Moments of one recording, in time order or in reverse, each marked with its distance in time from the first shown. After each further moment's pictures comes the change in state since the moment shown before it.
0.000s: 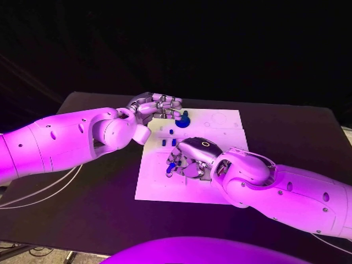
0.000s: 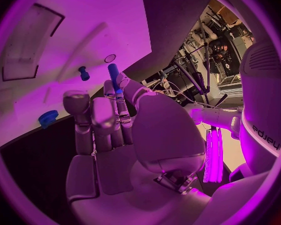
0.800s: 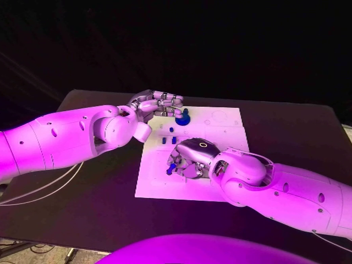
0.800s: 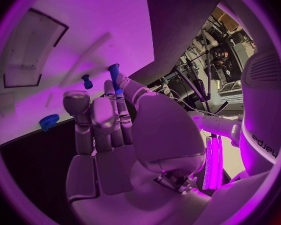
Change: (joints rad) left arm 0.000 0.004 0.000 -0.003 0.000 0.003 0.000; left_hand 0.000 0.000 0.000 0.000 0.000 0.000 0.000 0.000 0.000 0.000 0.000 0.000 0.000 0.000 0.000 0.000 0.000 0.000 0.000 0.000 0.000 0.000; right arm -0.011 0.012 -0.003 -0.014 -0.065 0.036 -0.022; right_hand -0.001 0.001 -0.001 -0.001 0.003 -0.008 0.001 -0.001 -0.001 0.000 0.000 0.000 0.000 0.000 0.000 0.000 0.001 0.000 0.000 0.000 0.000 0.000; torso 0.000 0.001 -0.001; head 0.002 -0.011
